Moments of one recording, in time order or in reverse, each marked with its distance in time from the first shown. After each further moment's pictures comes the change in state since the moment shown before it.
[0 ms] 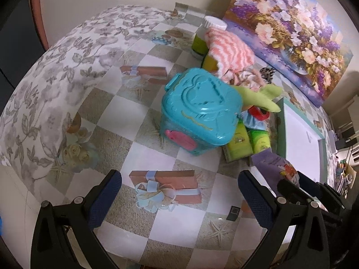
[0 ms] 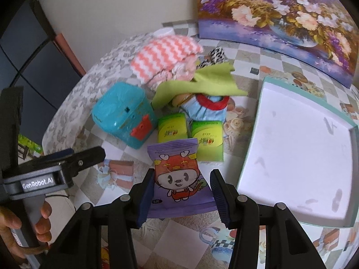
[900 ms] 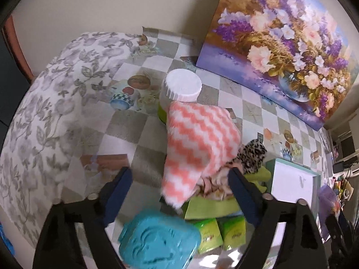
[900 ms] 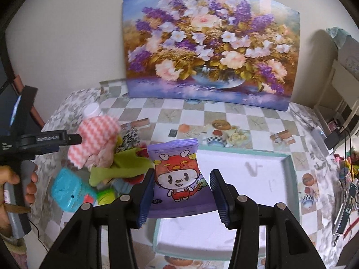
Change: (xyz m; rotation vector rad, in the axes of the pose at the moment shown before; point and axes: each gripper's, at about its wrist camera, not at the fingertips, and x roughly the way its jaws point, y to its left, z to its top) left arm 0.044 -0.059 0.164 0.071 0.017 -0.022; right arm -0.068 -0.079 0.068 0.149 -0.199 -0.315
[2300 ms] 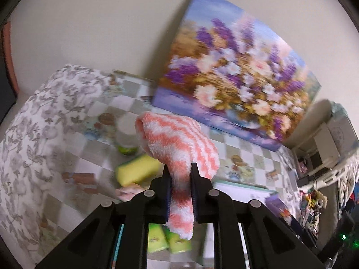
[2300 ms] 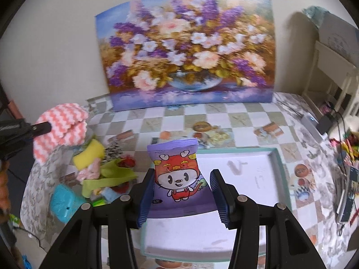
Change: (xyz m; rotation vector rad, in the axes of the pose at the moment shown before) left arm -0.091 -0.069 -0.008 0.023 -0.206 -0.178; right arm -0.008 -0.053 -0.001 0.149 -0.018 -0.018
